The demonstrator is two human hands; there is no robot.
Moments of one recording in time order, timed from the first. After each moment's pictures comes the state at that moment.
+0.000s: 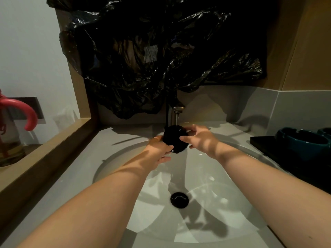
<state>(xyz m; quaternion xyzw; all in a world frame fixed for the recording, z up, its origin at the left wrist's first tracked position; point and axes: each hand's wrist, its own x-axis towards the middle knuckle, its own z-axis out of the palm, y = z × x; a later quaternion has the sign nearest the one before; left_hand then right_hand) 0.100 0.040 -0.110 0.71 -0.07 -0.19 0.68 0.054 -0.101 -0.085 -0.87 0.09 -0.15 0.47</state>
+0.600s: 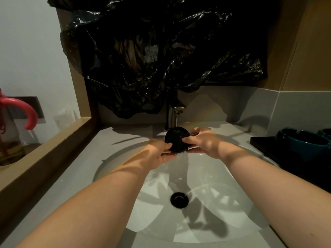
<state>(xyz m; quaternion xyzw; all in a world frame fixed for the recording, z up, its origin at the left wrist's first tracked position) 0.101 0.041 -0.107 0.63 0.00 -0.25 0.74 0.052 -0.112 -0.085 -0.79 0.13 -0.05 0.60</state>
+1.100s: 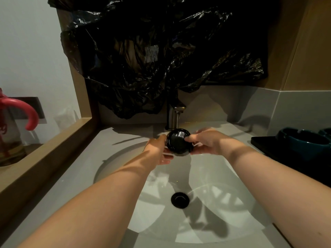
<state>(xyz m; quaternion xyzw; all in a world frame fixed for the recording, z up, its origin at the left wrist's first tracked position) 0.099 0.042 -0.106 0.73 -0.01 -0.19 0.66 0.047 -0.113 -0.072 -0.78 0.18 -0.01 0.60</state>
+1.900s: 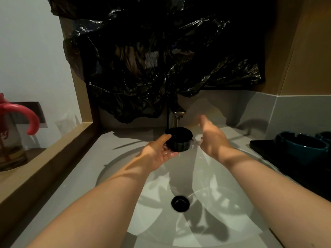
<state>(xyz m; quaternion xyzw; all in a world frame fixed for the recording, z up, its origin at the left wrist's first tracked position) 0.095 0.052 -0.096 0.52 -0.05 -0.27 0.81 0.032 -0.114 -0.072 -0.94 0.08 -0.25 0.22</state>
